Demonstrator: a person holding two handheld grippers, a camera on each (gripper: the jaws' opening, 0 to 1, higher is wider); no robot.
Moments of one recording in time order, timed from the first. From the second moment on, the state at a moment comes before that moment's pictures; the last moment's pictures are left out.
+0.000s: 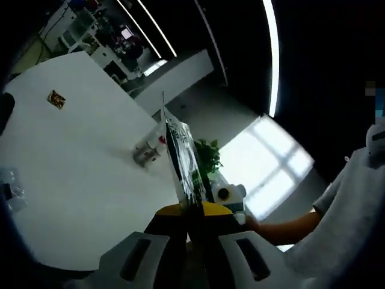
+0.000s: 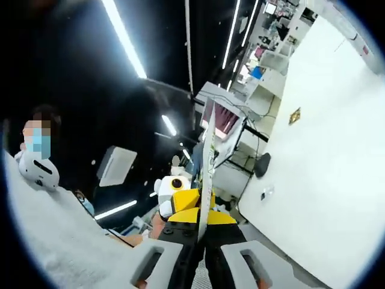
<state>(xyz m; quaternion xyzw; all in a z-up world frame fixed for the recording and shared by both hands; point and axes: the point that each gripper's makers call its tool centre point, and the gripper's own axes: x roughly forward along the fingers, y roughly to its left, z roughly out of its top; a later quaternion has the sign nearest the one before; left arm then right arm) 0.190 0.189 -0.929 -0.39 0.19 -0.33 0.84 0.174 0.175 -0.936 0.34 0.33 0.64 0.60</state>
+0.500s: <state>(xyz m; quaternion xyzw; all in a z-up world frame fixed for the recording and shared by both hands) 0.196 0.209 -0.950 -0.20 0.21 -0.27 0.92 0.220 0.155 -0.917 0.31 0.27 0.63 0.65</state>
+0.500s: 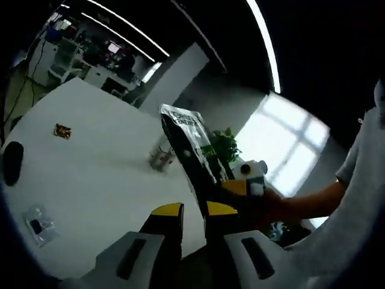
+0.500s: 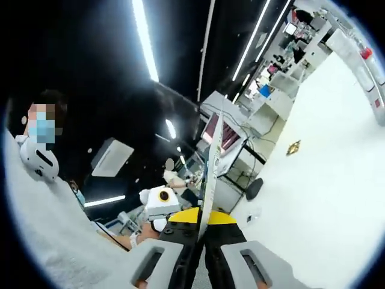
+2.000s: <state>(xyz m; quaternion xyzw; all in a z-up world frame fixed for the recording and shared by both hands) 0.168 0.213 -1.077 0.18 0.38 -0.25 0.87 0.390 0.172 -0.973 0.42 0.34 0.45 0.71</state>
